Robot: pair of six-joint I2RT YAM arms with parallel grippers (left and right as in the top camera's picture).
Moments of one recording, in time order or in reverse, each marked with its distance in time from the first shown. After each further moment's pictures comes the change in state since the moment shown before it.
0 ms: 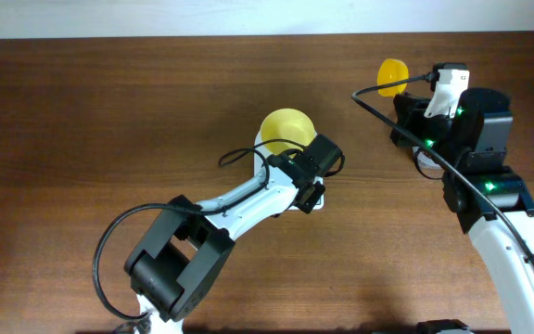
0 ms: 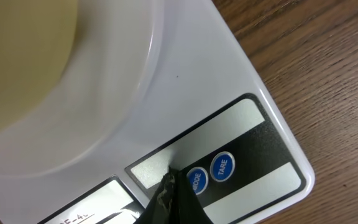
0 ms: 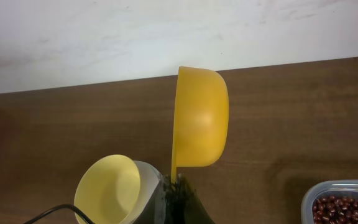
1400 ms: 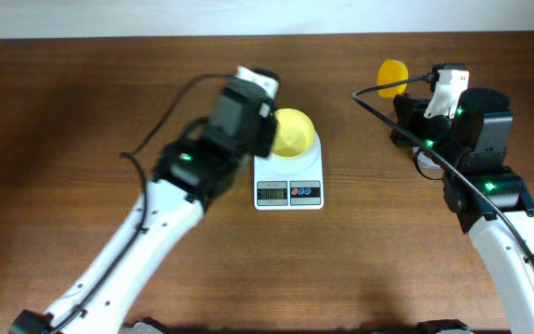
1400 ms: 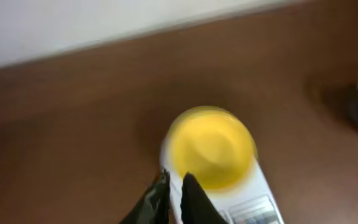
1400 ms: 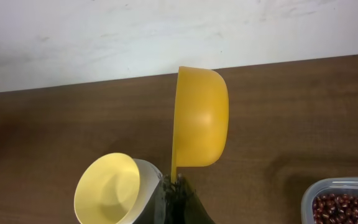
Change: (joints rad) left arm 0.244 -0.519 0.064 0.004 -0.016 -0.012; right arm 0.000 0.000 0.000 -0.005 0.000 0.000
